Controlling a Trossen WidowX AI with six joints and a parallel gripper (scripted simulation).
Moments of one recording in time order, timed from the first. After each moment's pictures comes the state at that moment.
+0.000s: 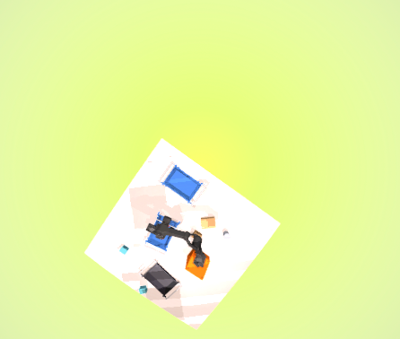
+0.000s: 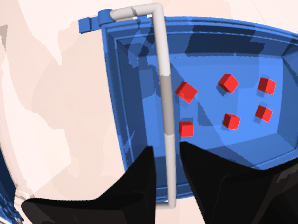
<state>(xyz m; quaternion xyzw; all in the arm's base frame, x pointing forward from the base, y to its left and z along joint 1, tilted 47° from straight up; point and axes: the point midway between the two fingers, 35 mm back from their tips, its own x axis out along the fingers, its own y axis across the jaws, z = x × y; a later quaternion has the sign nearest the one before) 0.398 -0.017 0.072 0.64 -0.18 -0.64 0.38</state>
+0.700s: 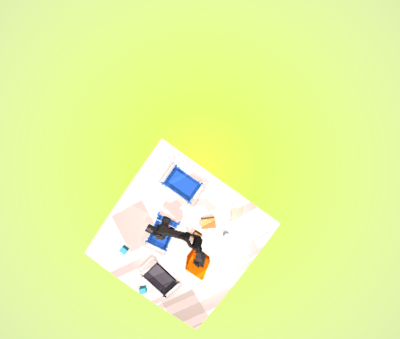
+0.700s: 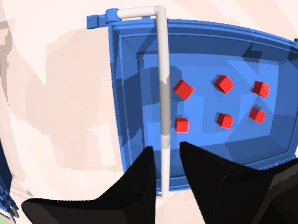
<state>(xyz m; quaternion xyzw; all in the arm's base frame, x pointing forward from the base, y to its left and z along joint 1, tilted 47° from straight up) 0.397 -0.007 0.078 0.63 -0.15 -0.64 0.40</state>
